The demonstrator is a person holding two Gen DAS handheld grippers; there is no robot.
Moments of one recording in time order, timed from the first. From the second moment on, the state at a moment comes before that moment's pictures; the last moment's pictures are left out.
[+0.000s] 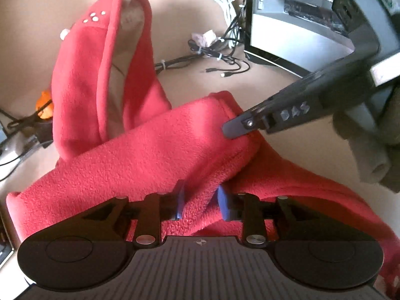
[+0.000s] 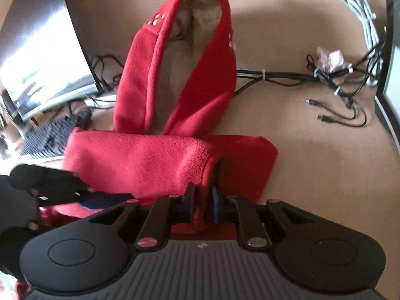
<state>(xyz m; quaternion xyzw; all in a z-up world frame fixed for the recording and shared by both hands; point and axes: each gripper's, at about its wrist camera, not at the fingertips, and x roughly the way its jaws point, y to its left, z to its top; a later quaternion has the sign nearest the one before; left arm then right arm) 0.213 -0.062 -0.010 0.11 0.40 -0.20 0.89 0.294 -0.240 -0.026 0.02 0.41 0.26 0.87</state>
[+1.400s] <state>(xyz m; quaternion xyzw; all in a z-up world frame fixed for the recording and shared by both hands) 0.228 0.042 -0.007 -0.05 0.43 -0.07 0.90 0.267 -0.211 -0.012 -0.07 0.35 0.27 0.90</state>
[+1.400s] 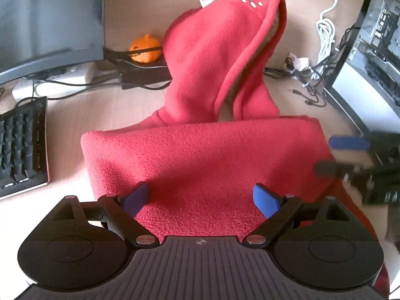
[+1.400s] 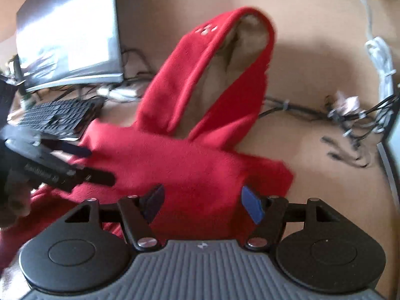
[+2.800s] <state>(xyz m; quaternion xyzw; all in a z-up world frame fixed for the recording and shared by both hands) 0.030 0.050 0.020 0.09 0.37 -0.02 0.92 0.126 -0.245 -0.003 -0.13 0.35 0.18 0.91</state>
